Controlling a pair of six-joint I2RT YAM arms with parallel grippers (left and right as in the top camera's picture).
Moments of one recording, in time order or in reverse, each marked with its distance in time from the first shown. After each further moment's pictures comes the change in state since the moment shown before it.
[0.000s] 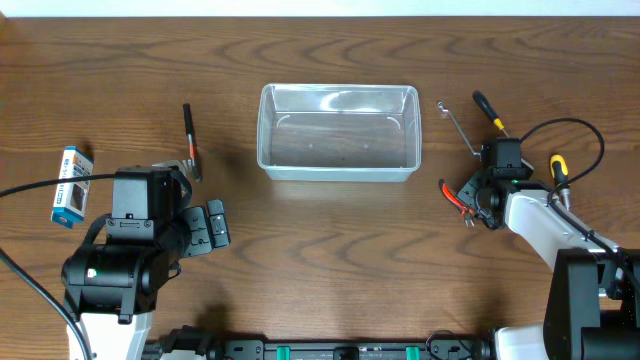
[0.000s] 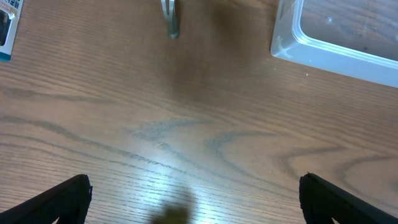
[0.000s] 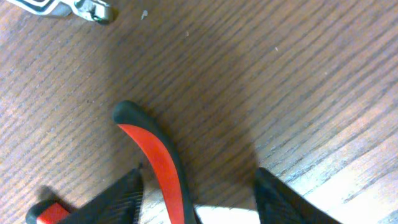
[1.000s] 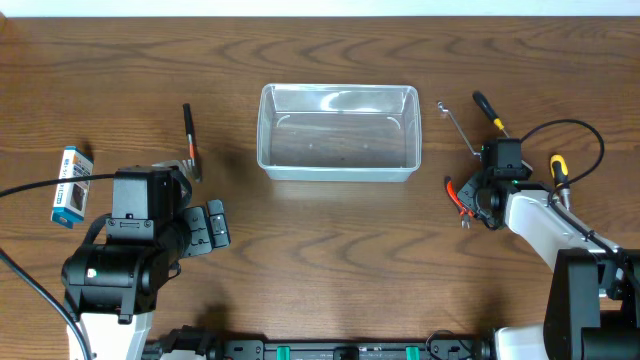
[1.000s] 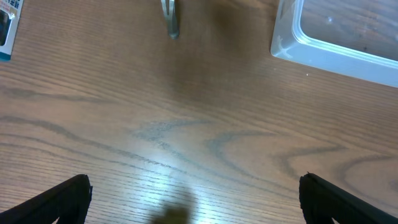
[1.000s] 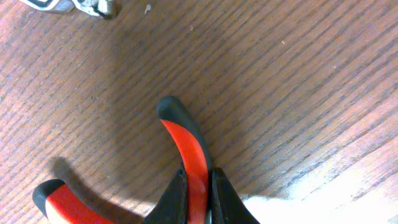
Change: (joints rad) left arm 0.000 0.000 0.000 0.000 0.000 0.000; right arm -0.002 -0.002 -0.002 0.000 -0.020 0.000
